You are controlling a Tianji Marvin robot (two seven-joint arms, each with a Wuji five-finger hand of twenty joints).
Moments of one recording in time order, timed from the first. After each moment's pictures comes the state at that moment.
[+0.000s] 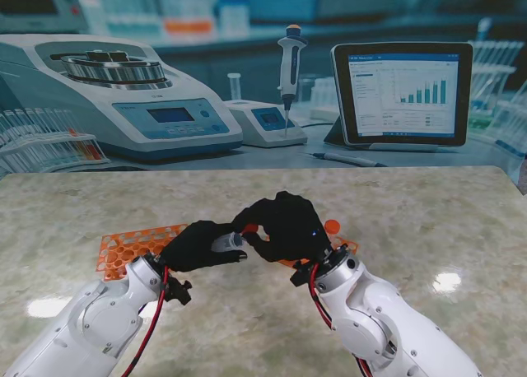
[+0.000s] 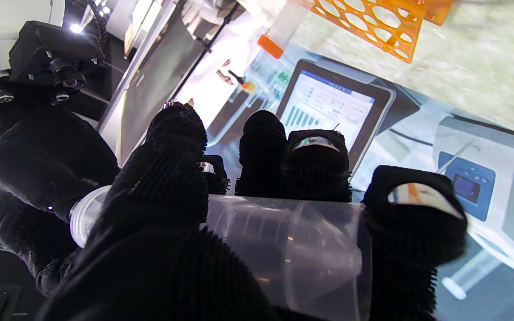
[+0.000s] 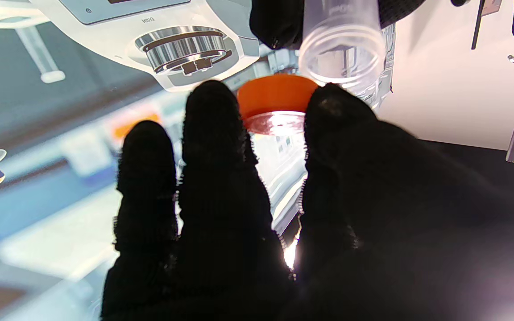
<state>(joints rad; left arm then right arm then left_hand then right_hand) 1.60 -1.10 -1.22 -1.61 0.46 -0.61 0.00 -1.56 -1.12 1.01 -1.83 -1.00 -0.27 -0.47 0.97 -0.33 0.13 0.00 0.61 -0.14 1.27 1.47 1.05 0.03 0.85 1.10 1.06 0.07 1.24 1.05 1.00 0.30 1.74 0.60 0.74 -0.74 0.95 -0.22 0.94 -0.21 0.63 0.58 1.17 0.15 0.37 0.75 1.26 -0.01 0.65 0.84 0.79 0.11 1.18 0.63</state>
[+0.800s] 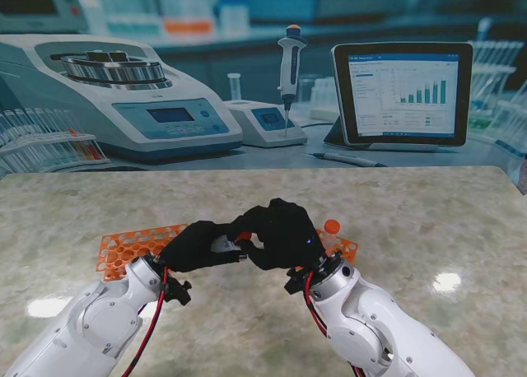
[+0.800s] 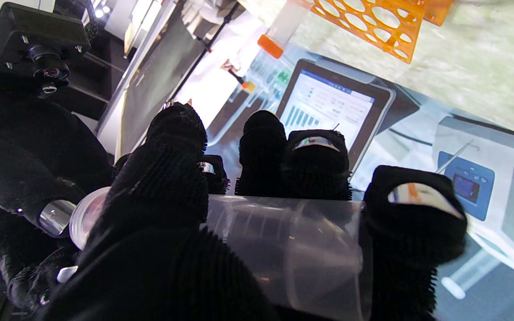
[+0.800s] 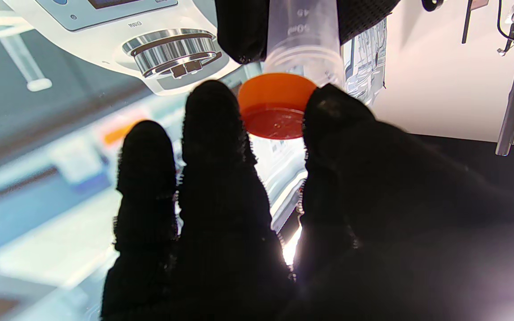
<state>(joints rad) 1.60 -1.10 -1.23 -1.61 0.46 -0.61 0.00 -1.57 -1.12 0.98 -1.83 -1.00 -0.28 -0.50 0.97 -0.33 0.13 0.00 0.61 -0.14 1.27 1.47 1.05 0.03 0.85 1.10 1.06 0.07 1.24 1.05 1.00 0.30 1.74 0.60 0.74 -0.74 0.96 -0.22 0.94 -0.21 0.63 0.58 1.17 0.15 0.37 0.75 1.26 -0.01 0.65 0.84 0.79 0.11 1.18 0.63</state>
